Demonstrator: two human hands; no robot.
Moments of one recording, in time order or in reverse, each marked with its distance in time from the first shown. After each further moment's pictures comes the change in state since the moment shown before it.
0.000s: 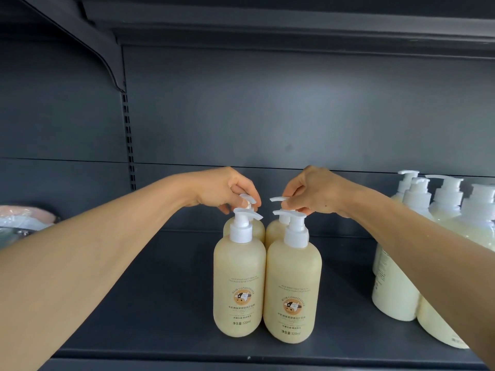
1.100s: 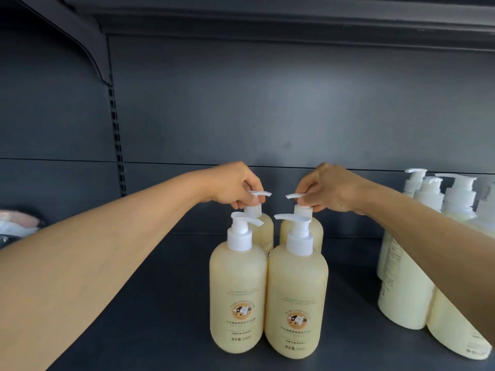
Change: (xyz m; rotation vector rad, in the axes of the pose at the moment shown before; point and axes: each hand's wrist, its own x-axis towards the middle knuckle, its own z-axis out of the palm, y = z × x) left_hand 0.039 0.000 0.002 0.135 0.080 -0.003; right_hand 0.018 0.028 -0.013 -0.074 0.050 0.016
